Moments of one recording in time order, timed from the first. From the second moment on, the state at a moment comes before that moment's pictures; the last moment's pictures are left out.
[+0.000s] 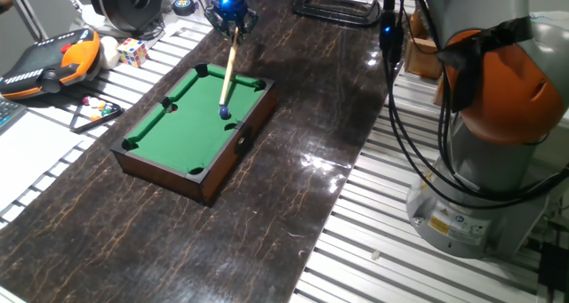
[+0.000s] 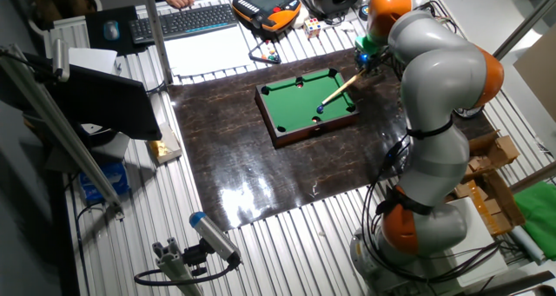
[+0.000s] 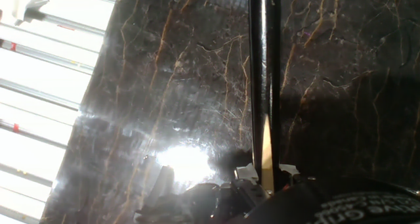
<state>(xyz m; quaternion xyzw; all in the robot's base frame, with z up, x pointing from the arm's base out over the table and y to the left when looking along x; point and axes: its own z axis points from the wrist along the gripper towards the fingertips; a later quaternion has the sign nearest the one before) 0.637 -0.190 0.137 0.58 0.81 -0.02 0.07</state>
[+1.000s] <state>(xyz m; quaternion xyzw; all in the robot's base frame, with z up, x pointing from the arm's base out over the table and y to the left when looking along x) 0.607 -0.156 0.150 0.58 0.81 -0.04 0.03</state>
